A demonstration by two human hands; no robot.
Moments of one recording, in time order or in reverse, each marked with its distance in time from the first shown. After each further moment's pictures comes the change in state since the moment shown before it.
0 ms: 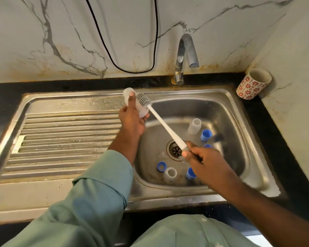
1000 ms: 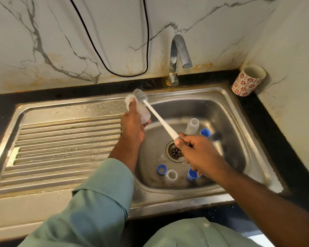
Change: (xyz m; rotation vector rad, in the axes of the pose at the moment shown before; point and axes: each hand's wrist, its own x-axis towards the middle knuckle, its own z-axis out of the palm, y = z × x) left_hand 0.003 -0.014 0.003 0.147 0.032 -0.016; right_hand 0.031 -0.006 0.002 0.133 0.044 0.104
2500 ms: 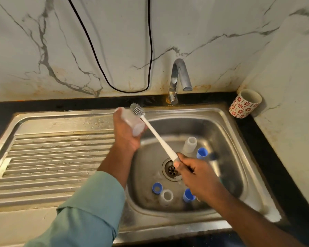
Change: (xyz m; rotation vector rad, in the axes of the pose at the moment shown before) left_hand 0.004 0.028 0.001 -0.203 -0.281 -0.054; right_hand 0.002 0.006 -0.004 0.027 -0.015 -0.118
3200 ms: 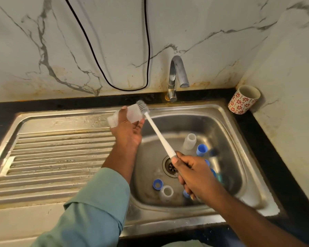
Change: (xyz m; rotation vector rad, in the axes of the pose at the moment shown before) left_hand -0.010 0.000 0.018 -0.229 0.310 0.093; right_hand -0.013 -0.006 0.006 0.223 -0.018 0.171
